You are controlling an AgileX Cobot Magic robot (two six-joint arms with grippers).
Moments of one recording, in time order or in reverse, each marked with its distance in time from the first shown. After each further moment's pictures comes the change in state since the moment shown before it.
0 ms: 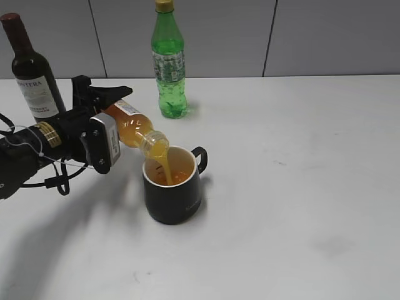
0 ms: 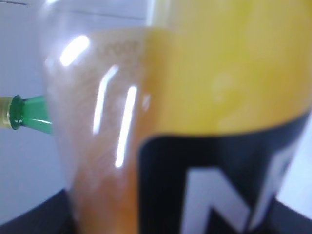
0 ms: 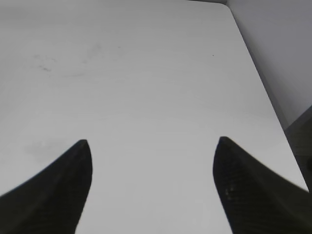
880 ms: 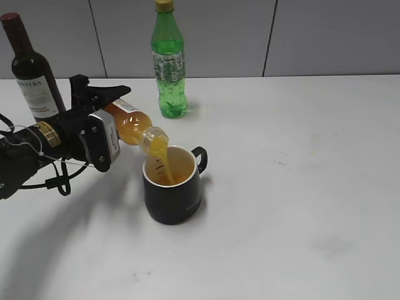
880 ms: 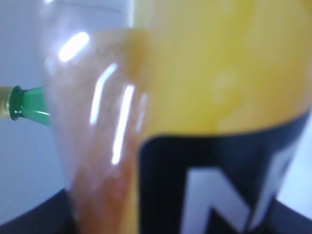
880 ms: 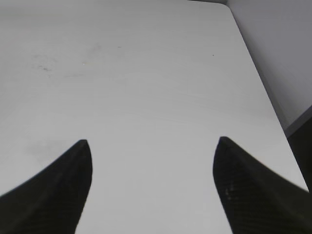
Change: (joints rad) left arm 0.000 0.000 0.001 -0.011 -0.004 -0.042; right arm 0.000 0.000 0.000 0.000 0.000 0.000
